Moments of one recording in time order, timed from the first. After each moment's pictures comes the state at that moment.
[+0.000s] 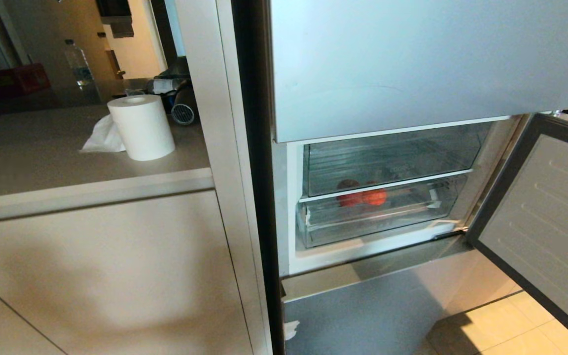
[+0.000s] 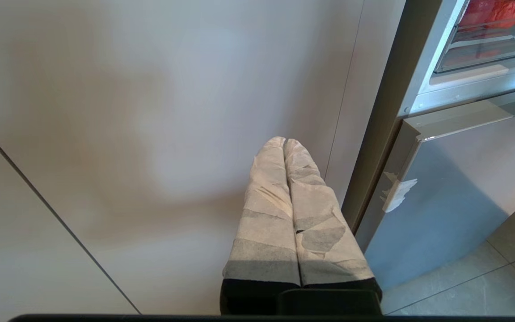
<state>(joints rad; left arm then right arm) 0.00 0.00 0.00 0.00 0.00 0.00 0.02 0.15 0.00 0.00 0.00 -0.08</state>
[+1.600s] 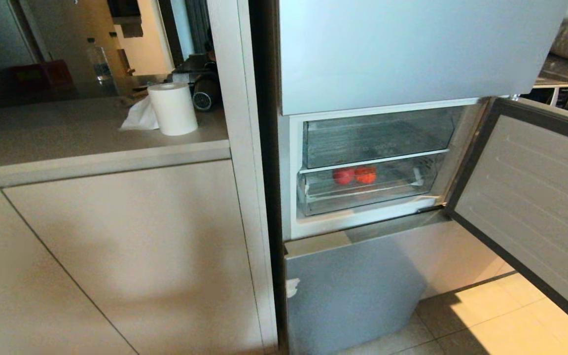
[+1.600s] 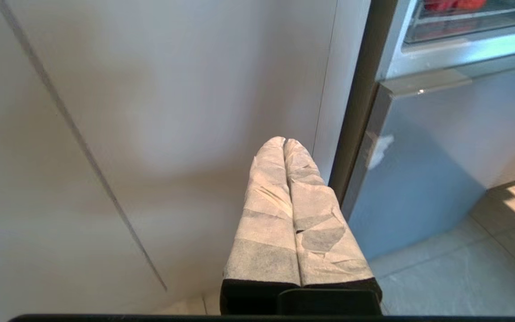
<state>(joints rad) 0.00 0.00 0.00 0.00 0.00 0.00 0.00 0.00 0.00 0.01 -0.02 -0.04</state>
